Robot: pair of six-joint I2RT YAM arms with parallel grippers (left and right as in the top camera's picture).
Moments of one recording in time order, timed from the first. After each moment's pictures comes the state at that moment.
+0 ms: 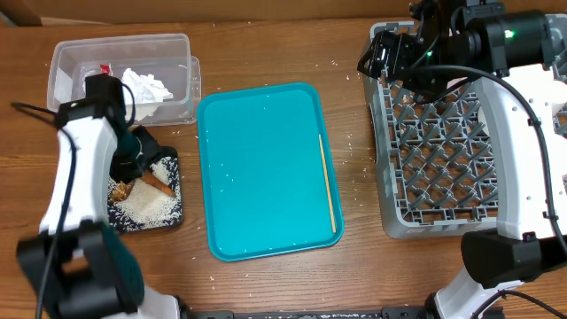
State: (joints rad) left arm 0.23 1.71 1.37 -1.15 -0.02 -0.51; right arm 0.15 1.85 2.20 -1.46 -0.36 0.38
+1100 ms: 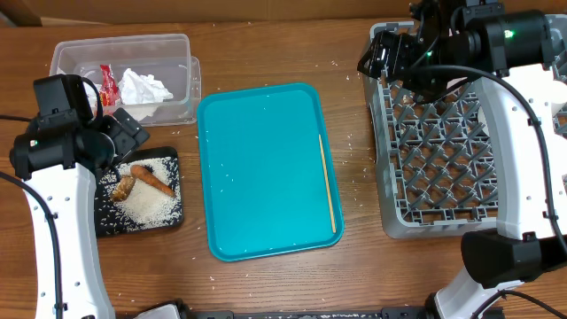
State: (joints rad) left arm 0.27 1.41 1.39 -1.13 -0.05 -0.54; right arm 0.15 1.85 2.20 -1.46 -0.36 0.38
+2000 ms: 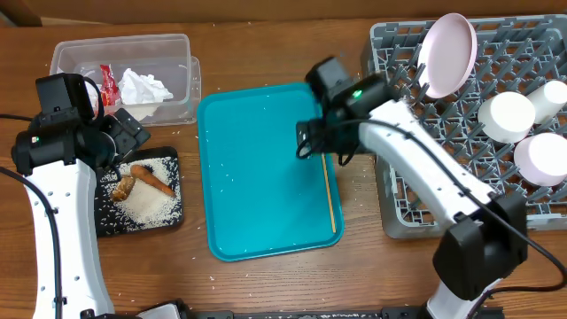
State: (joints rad) left arm 0.27 1.43 1.39 -1.13 -0.05 -0.54; right arm 0.55 1.87 1.61 -1.14 -0.01 0.44
